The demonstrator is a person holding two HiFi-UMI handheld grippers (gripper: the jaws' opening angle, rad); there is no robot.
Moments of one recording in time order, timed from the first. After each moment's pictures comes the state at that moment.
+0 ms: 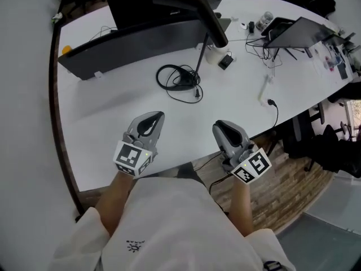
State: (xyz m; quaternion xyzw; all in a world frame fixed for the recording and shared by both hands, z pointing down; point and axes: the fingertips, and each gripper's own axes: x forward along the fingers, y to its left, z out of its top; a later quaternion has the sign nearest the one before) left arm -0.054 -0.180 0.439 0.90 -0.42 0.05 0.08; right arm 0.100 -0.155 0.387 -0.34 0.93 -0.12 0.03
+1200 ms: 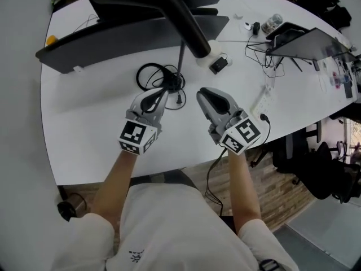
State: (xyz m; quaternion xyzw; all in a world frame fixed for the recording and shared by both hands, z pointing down) left arm 0.047 -0.325 0.480 0.87 -0.48 0.04 0.09; right arm 0.137 -0.329 0.430 -0.26 0.96 -0.10 -0.02
